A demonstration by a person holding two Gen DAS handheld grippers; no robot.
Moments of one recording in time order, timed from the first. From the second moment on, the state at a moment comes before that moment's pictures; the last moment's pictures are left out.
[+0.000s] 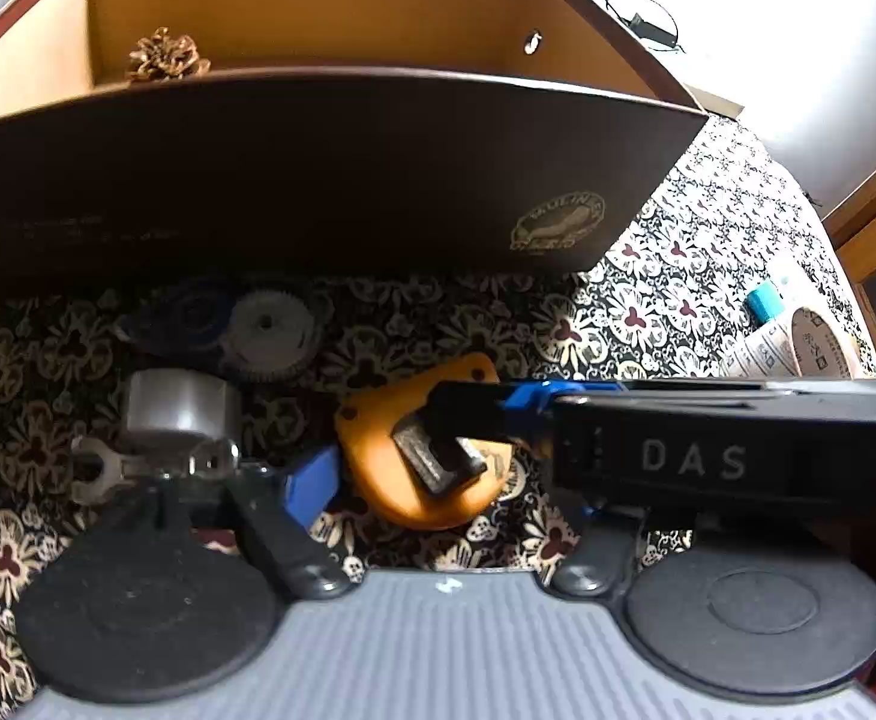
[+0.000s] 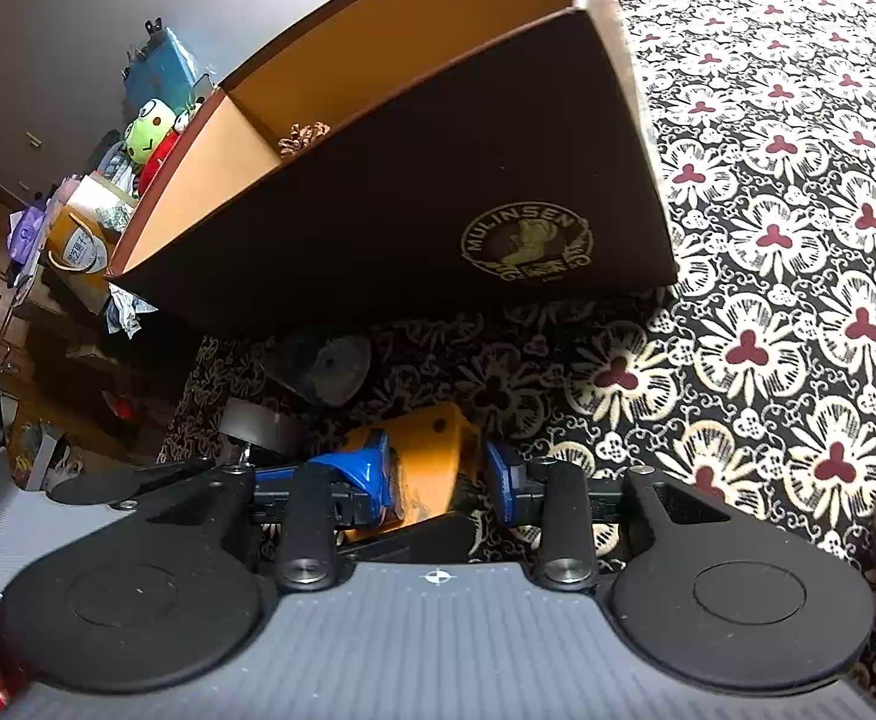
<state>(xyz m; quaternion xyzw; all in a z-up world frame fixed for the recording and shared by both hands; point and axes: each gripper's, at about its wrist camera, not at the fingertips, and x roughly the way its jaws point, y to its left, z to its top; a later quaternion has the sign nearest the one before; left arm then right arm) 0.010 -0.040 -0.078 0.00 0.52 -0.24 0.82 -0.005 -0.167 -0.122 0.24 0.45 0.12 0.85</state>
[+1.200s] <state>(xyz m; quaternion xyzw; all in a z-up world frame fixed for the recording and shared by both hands) 0.010 -0.124 0.053 0.10 0.37 -0.40 0.84 -0.047 -0.234 0.004 0.23 0.27 0.03 0.93</state>
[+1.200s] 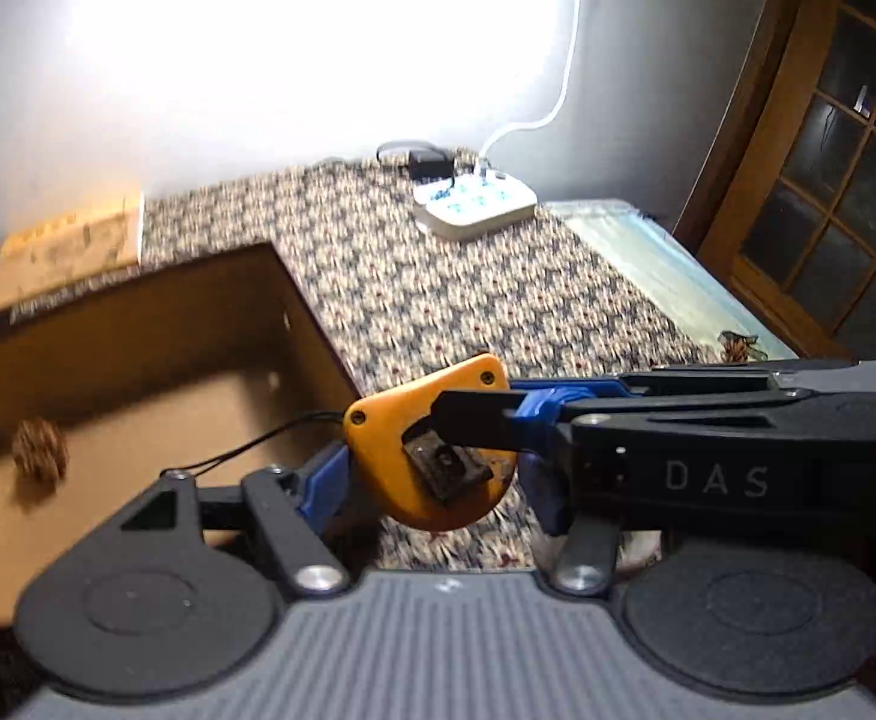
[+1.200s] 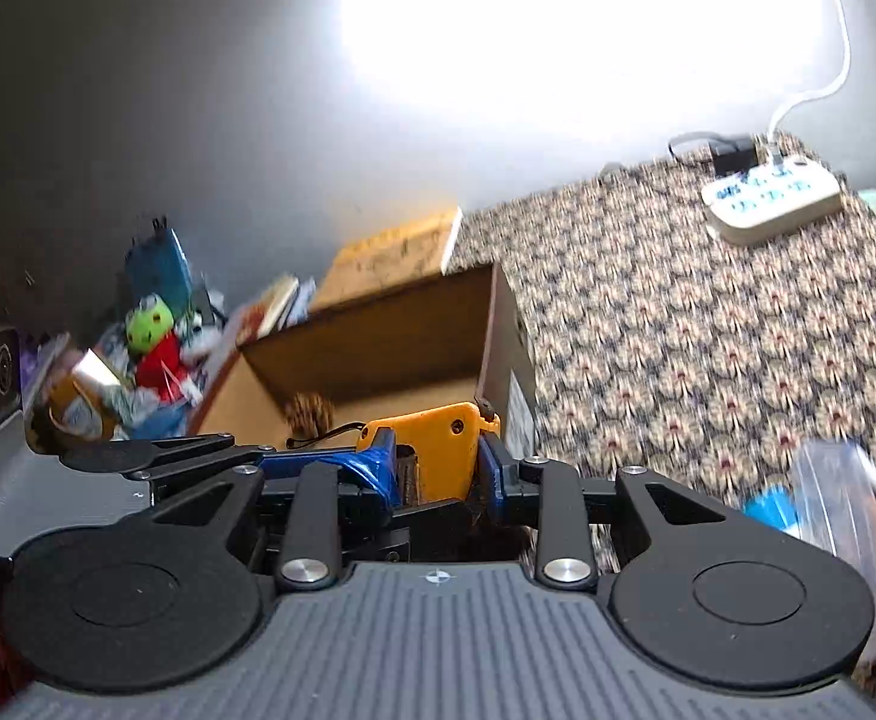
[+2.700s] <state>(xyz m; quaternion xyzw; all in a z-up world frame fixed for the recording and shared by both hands) 0.274 -0.022 -0.057 0.13 0.56 -0.29 0.76 0.230 -0.154 -0.089 0.32 0.50 0.05 0.80</state>
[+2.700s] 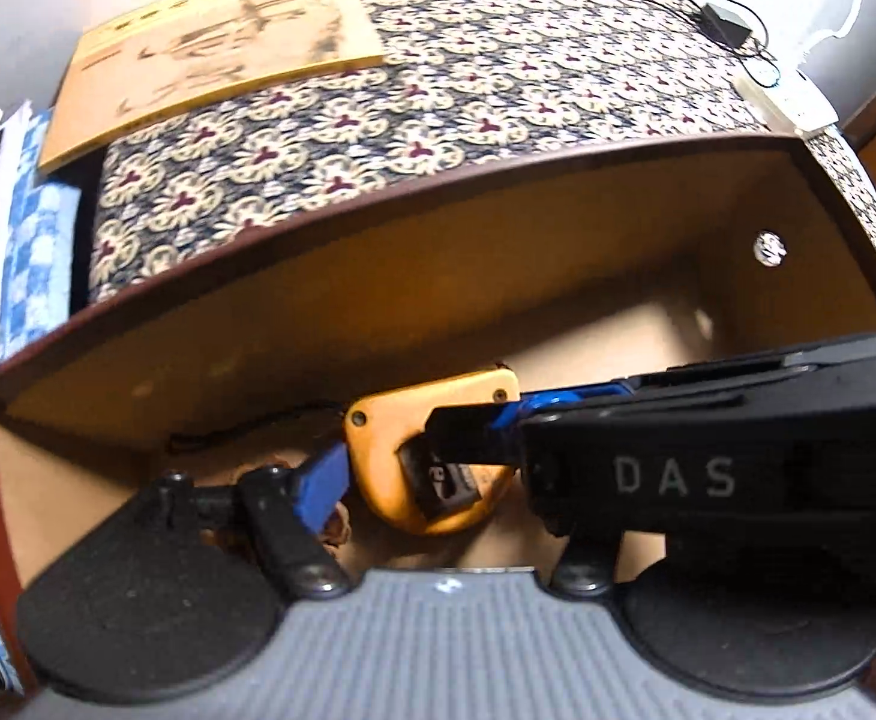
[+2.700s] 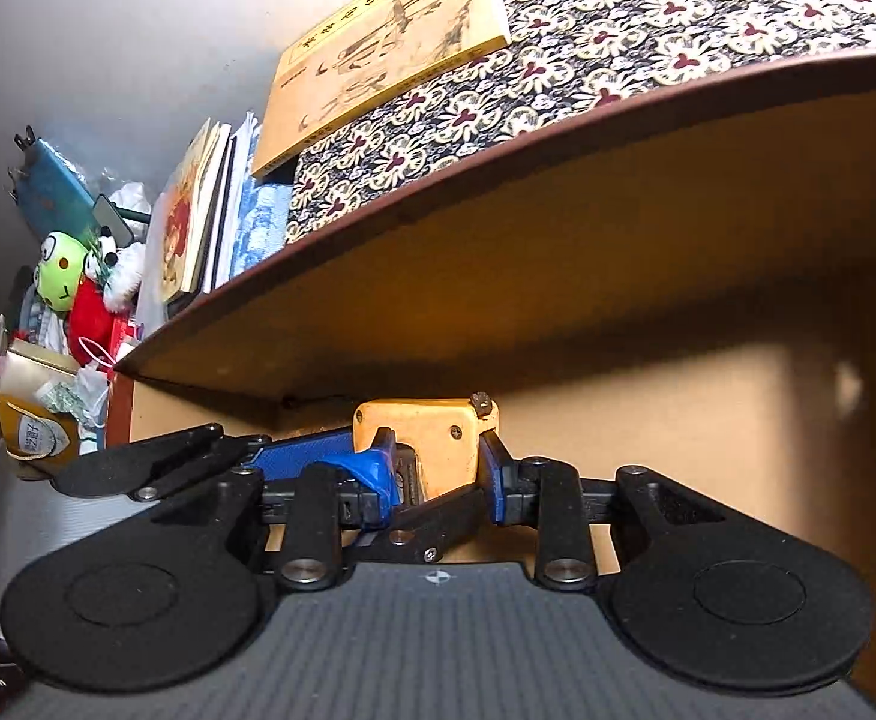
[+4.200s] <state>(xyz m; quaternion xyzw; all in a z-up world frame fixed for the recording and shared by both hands) 0.147 -0.034 0.053 0.17 0.40 -0.13 0.89 0.112 -0.166 -0.012 0.26 0.32 0.09 0.91</state>
